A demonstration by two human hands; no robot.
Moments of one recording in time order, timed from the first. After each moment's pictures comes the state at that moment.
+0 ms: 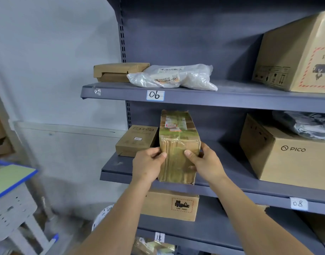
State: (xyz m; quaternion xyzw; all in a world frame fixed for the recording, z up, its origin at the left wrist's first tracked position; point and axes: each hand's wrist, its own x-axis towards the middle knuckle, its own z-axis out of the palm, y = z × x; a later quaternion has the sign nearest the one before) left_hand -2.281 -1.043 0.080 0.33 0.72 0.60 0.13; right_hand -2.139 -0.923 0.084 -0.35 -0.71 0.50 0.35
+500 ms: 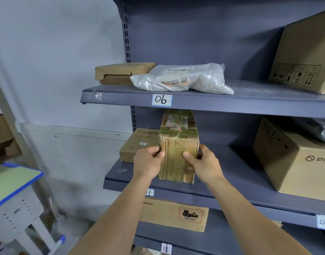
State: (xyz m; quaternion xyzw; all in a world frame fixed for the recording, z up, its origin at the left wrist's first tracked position) left_hand -2.329 -1.012 0.078 0.29 0.73 0.60 0.15; right_hand -2.184 -0.903 0.079 -0.36 -0.72 0.48 0.34
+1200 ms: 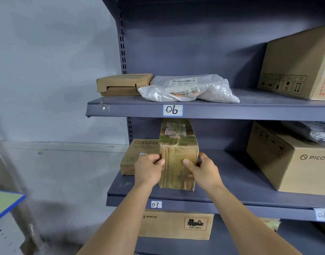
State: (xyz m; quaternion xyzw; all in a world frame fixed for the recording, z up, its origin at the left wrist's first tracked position) left_hand -2.360 -1.014 0.081 0.32 0.71 0.60 0.18; right_hand -2.209 -0.921 0.075 -0.40 -0.71 0.44 0.37
